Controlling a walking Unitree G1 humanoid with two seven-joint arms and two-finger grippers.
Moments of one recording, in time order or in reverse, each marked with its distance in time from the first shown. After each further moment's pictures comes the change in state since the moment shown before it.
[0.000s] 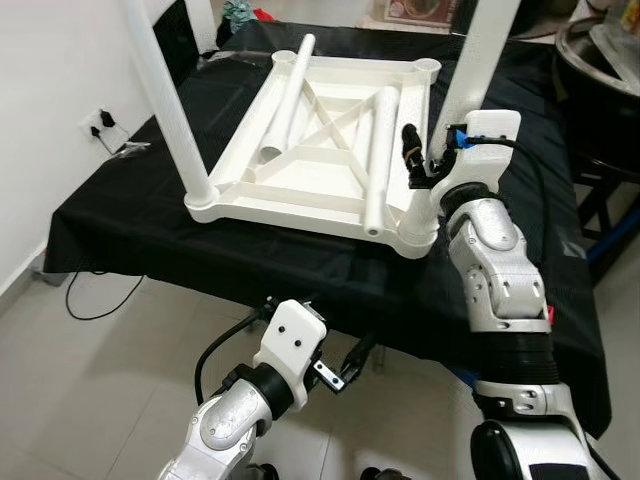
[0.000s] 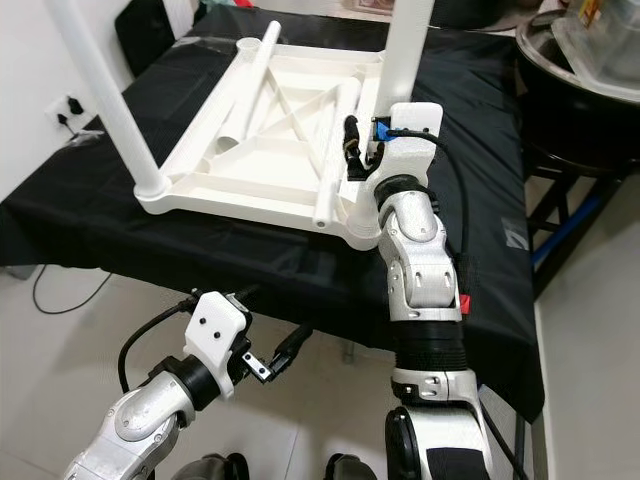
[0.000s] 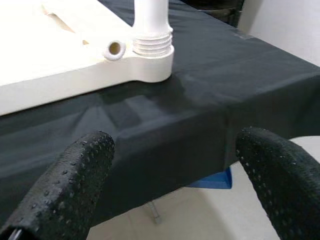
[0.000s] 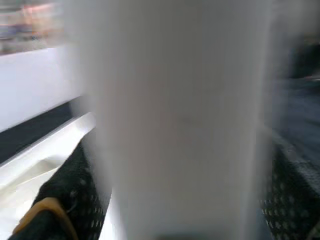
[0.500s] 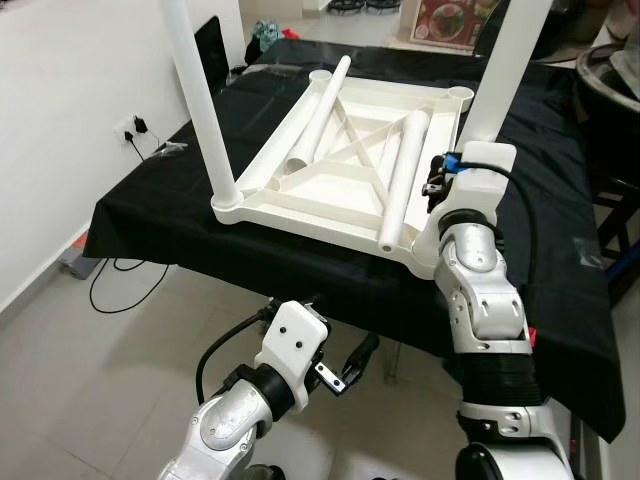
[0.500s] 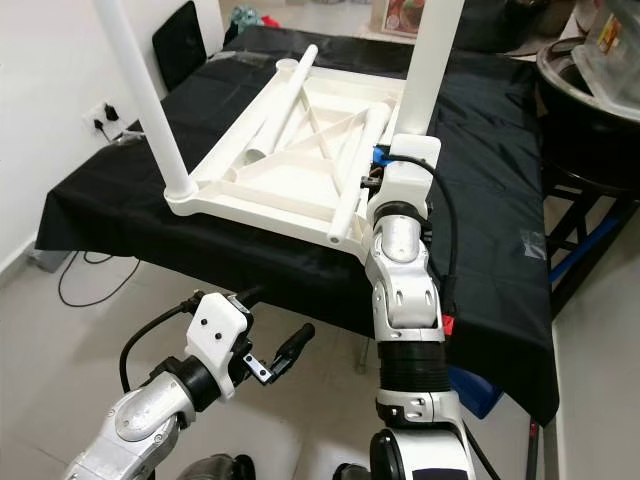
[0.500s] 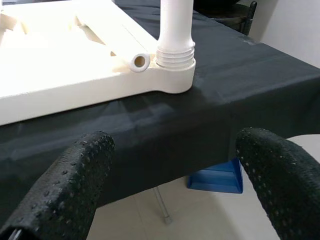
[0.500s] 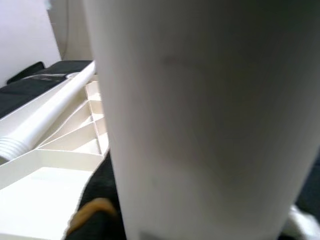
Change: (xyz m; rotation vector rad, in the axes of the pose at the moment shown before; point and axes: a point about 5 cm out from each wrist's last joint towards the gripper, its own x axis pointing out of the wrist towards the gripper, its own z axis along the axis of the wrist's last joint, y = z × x) left arm 0.000 0.002 0.000 0.002 0.000 0.004; right arm -0.009 0.012 -0.023 -0.090 0.077 -0.448
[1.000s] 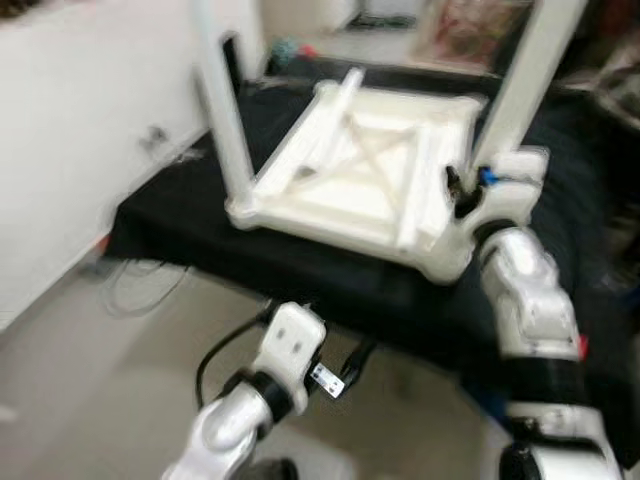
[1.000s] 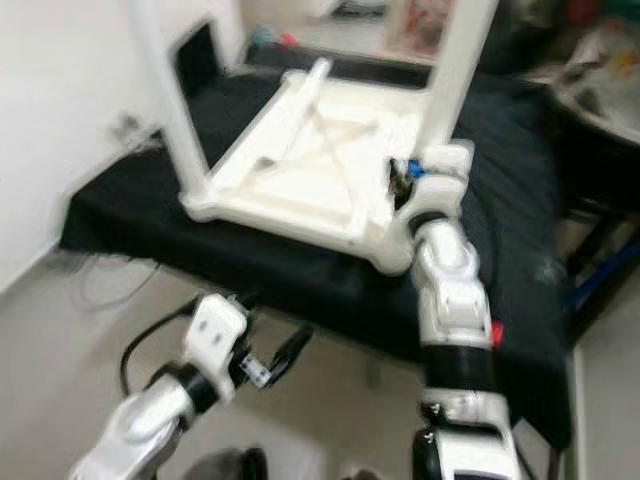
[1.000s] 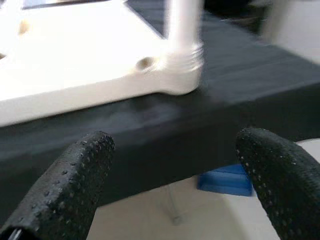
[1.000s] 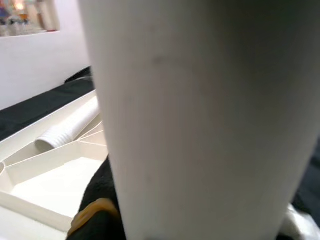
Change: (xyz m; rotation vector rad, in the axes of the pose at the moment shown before) left arm 0.000 0.000 0.000 0.002 0.001 -0.011; right arm -0.005 -0.017 -0.015 0.026 -0.004 0.125
